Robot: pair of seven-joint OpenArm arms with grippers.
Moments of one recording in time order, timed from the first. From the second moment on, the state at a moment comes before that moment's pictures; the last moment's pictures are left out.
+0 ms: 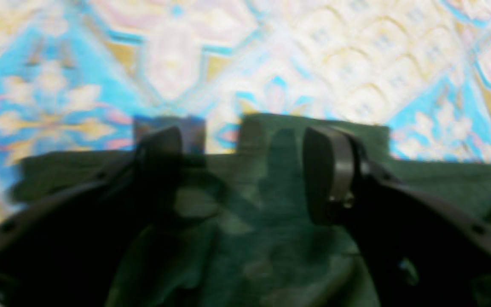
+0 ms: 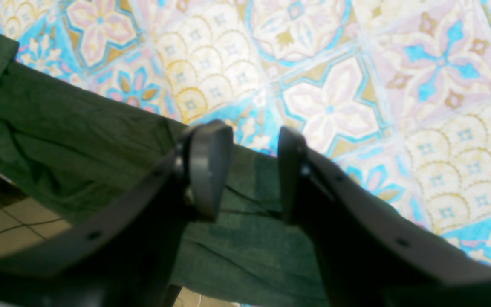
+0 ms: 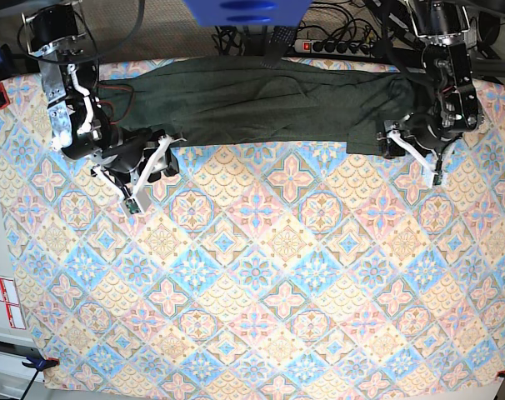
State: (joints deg) left arm 13.0 -15.3 -19.6 87.6 -23.9 -17.4 52.6; right arm -8.7 25.3 -9.7 107.4 34.2 5.1 -59.2
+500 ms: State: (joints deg) left arm 8.1 -15.2 -15.6 77.4 -22.9 -16.5 49.9; right arm -8.8 25.3 -9.7 107.4 34.2 5.1 -59.2
